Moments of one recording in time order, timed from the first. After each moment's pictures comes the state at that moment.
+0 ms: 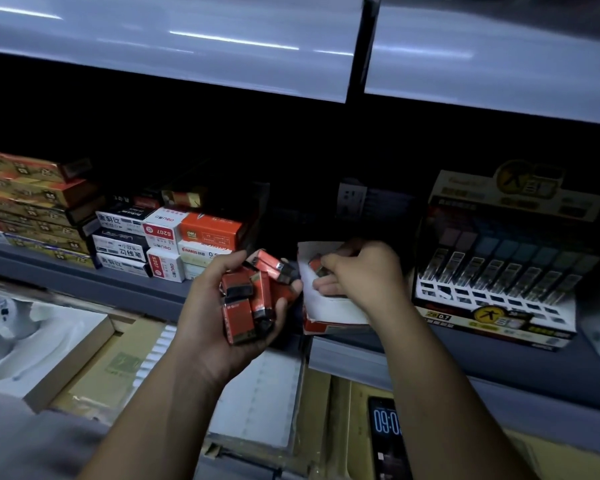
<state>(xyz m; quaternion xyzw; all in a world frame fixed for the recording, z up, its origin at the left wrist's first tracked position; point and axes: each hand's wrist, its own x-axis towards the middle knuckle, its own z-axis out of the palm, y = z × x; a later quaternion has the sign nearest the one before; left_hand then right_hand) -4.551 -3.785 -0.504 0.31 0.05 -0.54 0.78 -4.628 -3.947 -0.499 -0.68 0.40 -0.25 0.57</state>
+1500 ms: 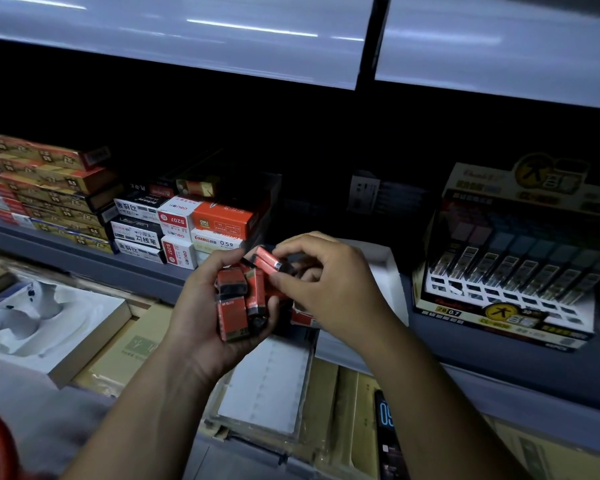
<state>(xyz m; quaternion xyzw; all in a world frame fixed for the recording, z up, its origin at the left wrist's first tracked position) -4.553 -3.771 -0.501 0.36 0.07 -0.49 0.79 -4.636 -3.904 -0.503 -0.85 0.13 -0.25 0.45</state>
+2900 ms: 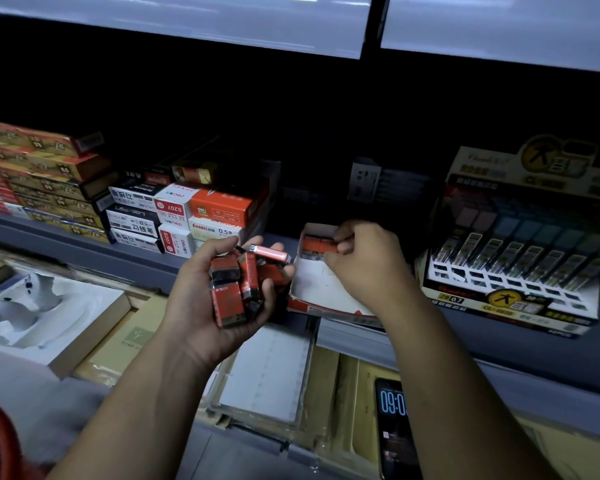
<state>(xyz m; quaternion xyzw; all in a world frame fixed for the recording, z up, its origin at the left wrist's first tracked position) -4.545 -3.771 -0.510 0.31 0.05 -0.52 0.79 -4.631 -3.947 -0.513 -0.87 0.34 -0.22 0.29</state>
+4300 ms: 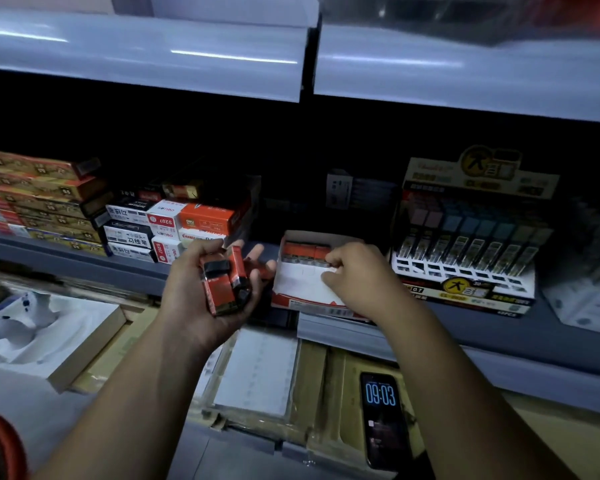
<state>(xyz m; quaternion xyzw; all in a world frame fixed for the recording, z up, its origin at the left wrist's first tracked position) -4.561 -3.772 -0.492 0.34 0.08 -0.46 0.82 -4.669 -3.954 -0.513 -0.92 0.30 -0.13 0.23</state>
